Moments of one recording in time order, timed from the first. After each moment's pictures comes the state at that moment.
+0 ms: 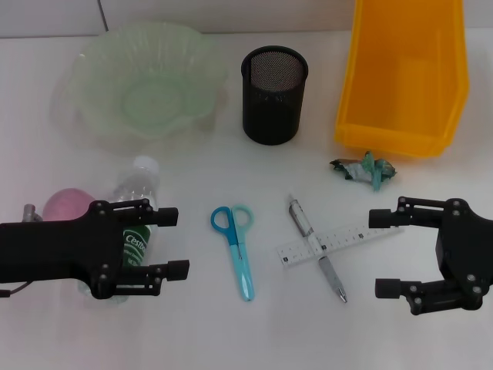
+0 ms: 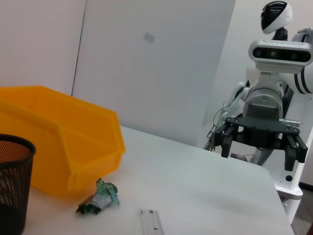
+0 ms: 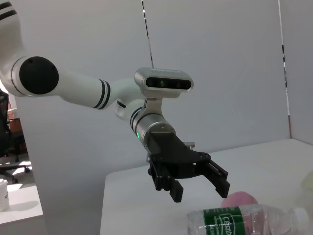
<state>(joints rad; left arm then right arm) -0.35 -2.06 0.79 0.77 1.96 1.85 -1.29 0.37 2.08 -0.65 -0.77 -2.02 -2.00 1.15</state>
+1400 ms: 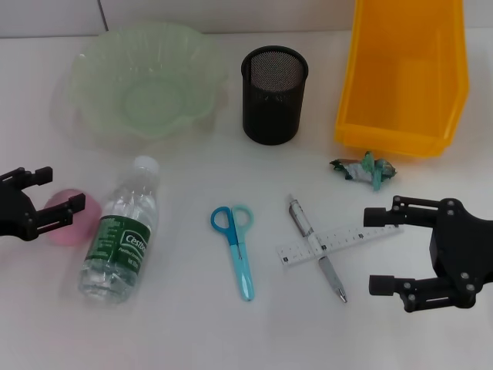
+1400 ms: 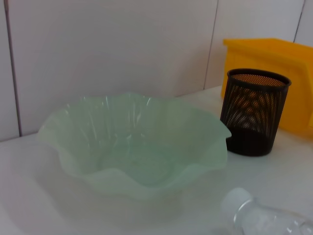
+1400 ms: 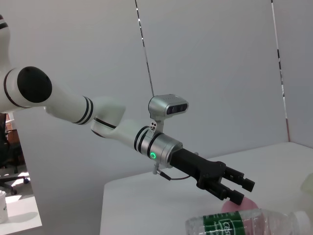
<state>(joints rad) -0.30 -2.07 0.49 0.72 2.07 1.43 -1.20 0.38 2.08 -0.65 -0.72 -2.01 -1.98 1.14</state>
